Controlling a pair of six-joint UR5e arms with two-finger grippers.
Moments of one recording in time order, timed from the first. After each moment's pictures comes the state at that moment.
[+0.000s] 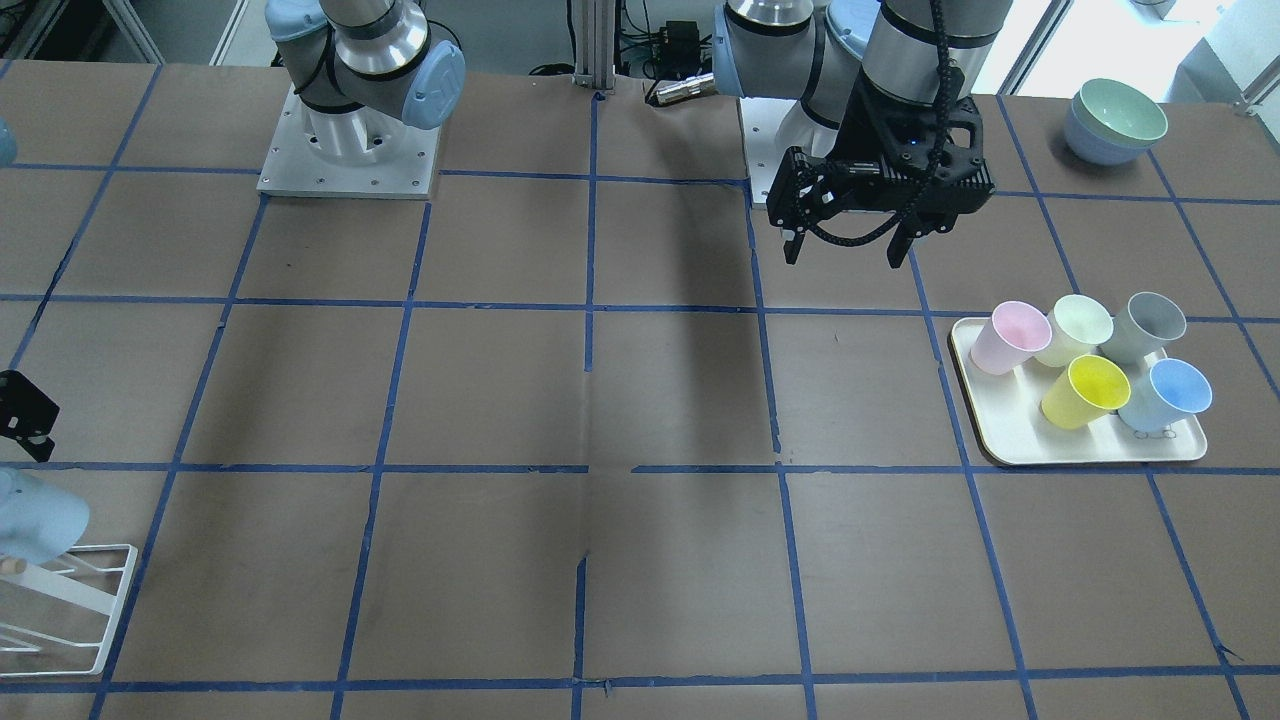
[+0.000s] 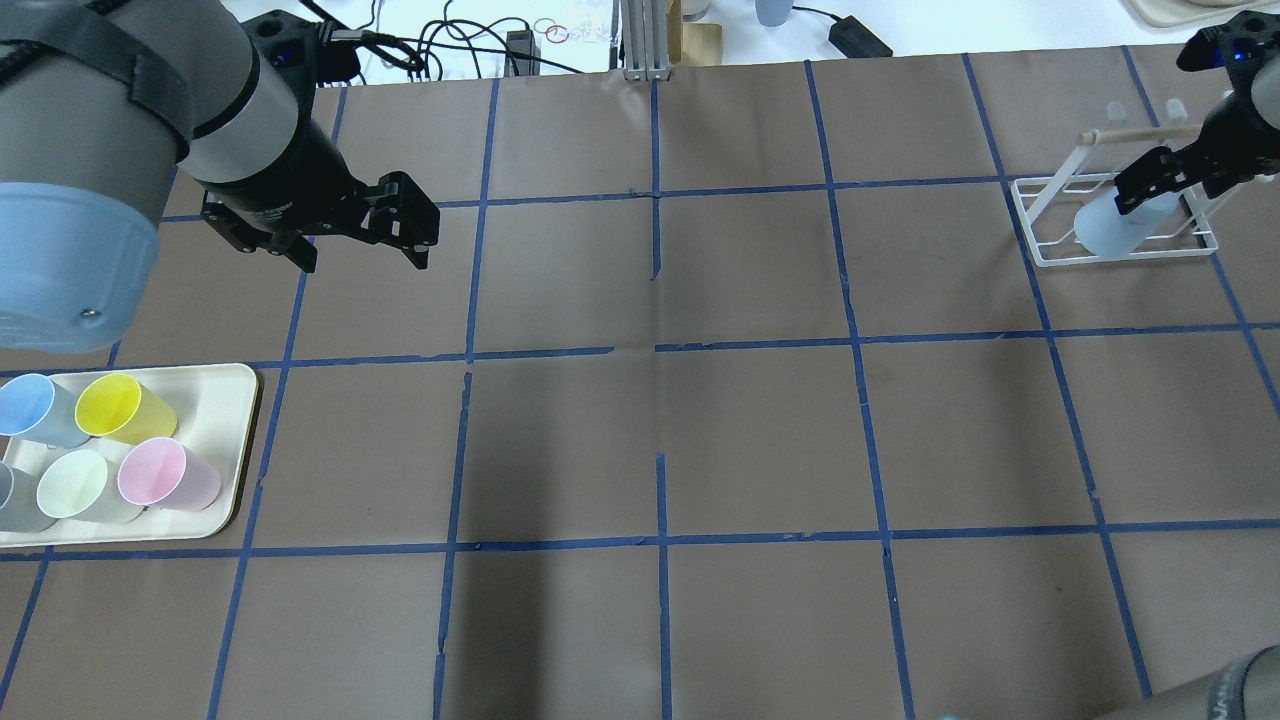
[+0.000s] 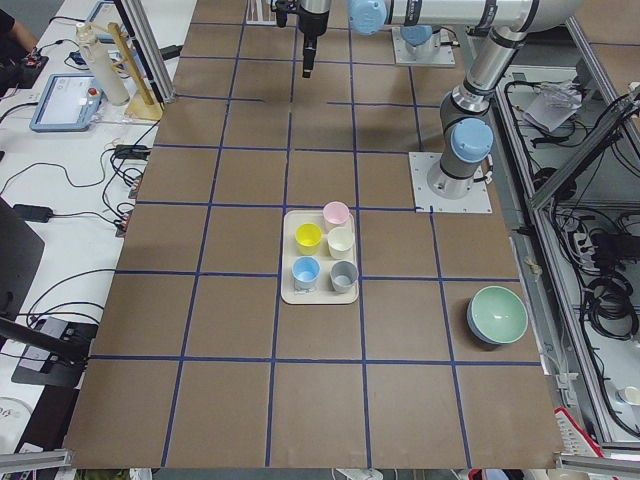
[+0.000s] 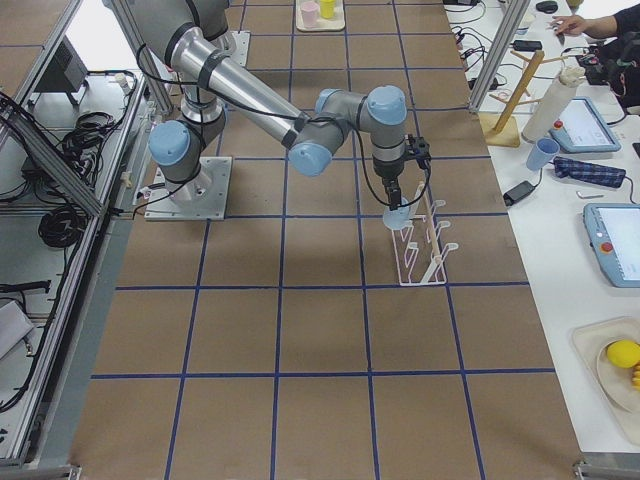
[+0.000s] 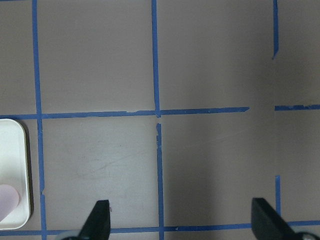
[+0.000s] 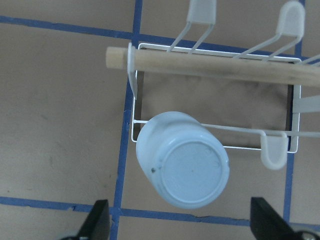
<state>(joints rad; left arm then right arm) -1.61 -1.49 -1.69 -1.41 1.57 -0.02 1.08 -1.29 1.70 -2.19 -1.51 -0.63</state>
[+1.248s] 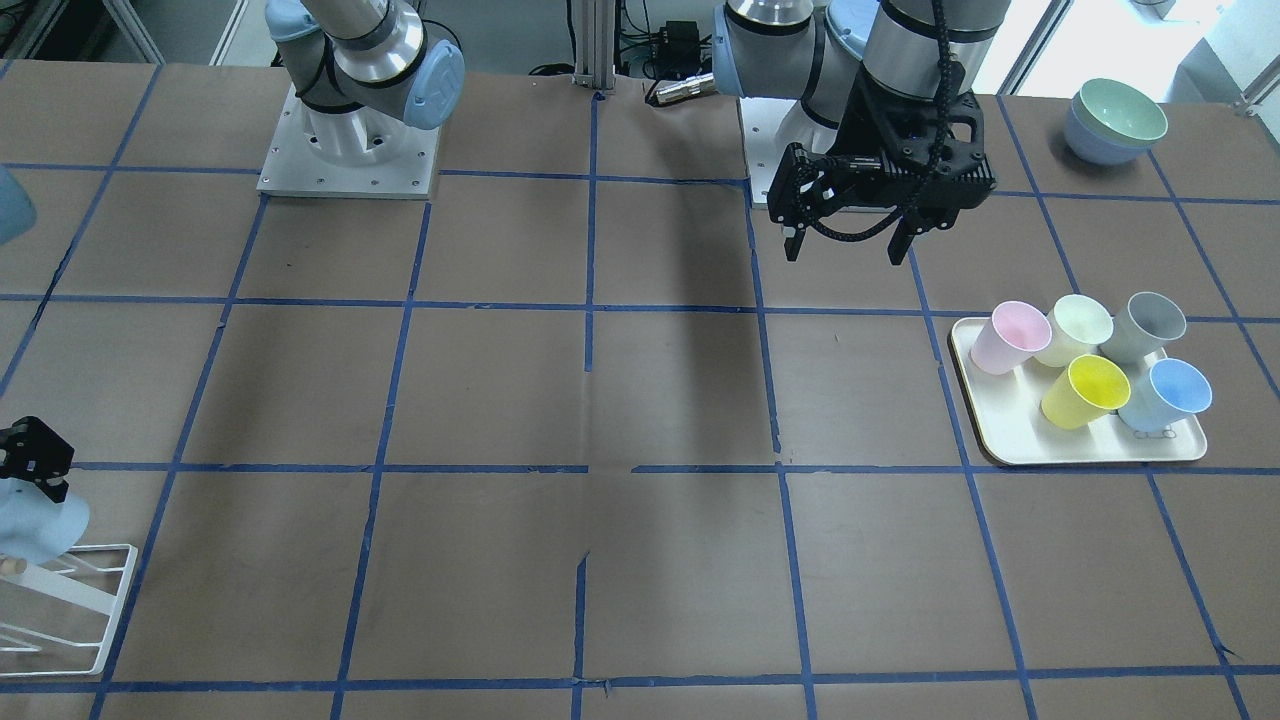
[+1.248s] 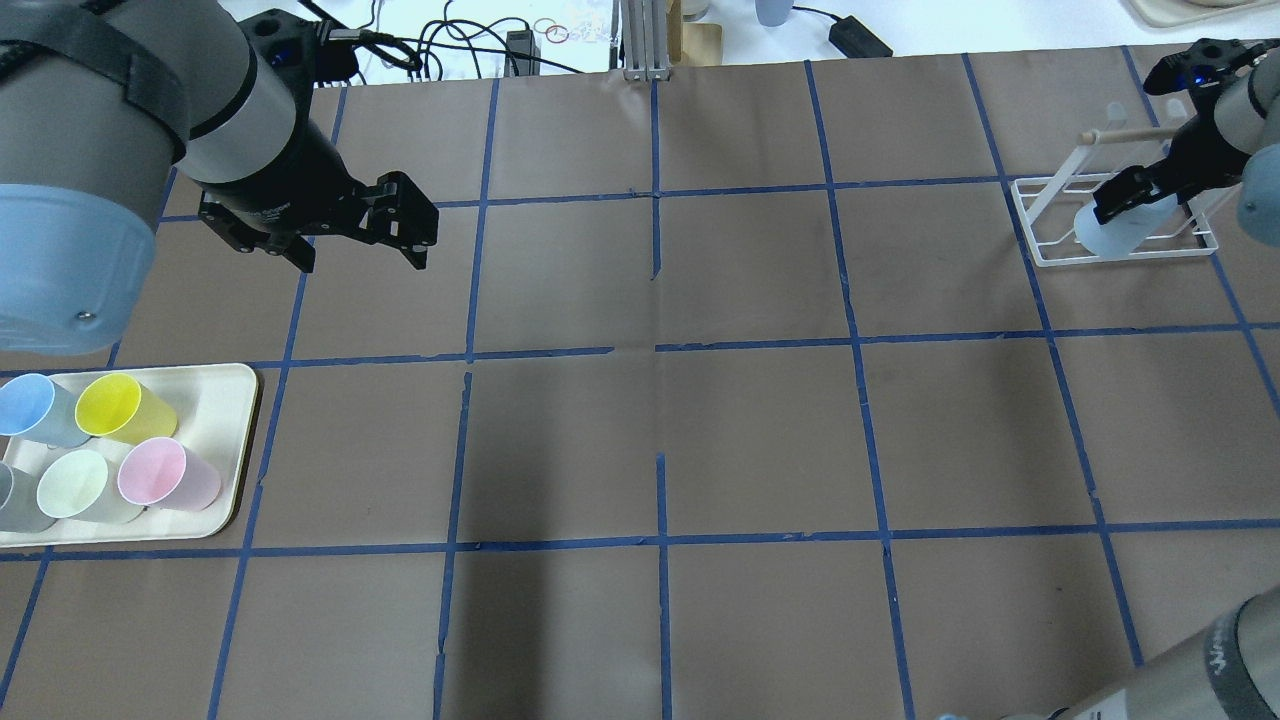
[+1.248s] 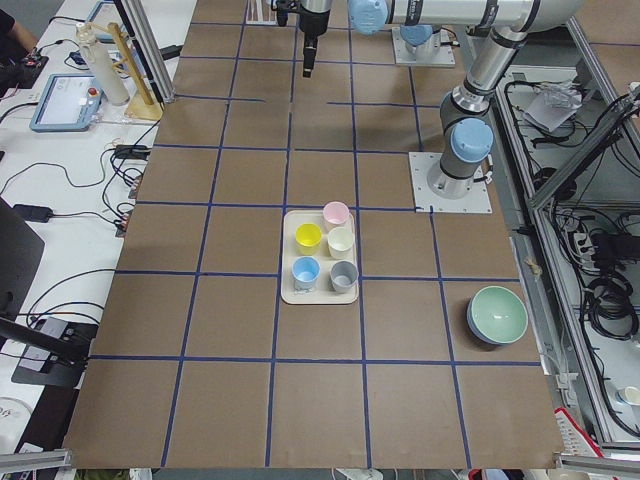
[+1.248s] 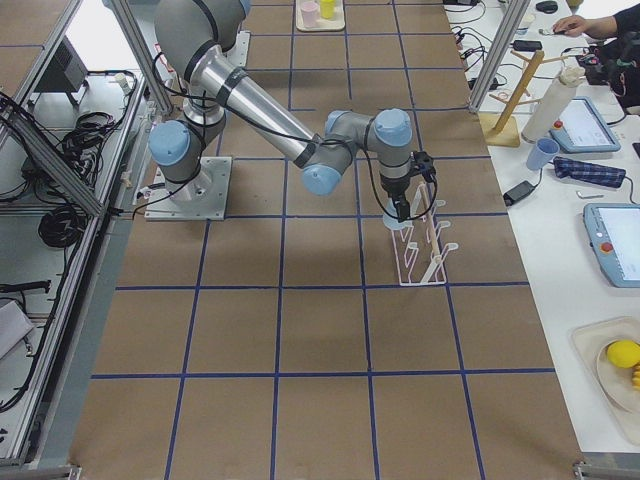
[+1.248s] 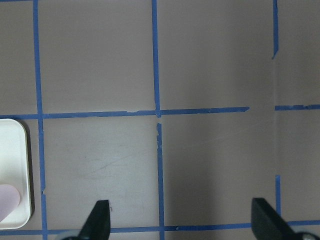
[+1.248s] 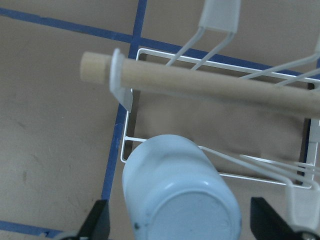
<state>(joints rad) -1.61 -1.49 -1.69 -1.41 1.57 -0.02 1.08 -1.20 1.70 -2.28 -1.50 -0.69</state>
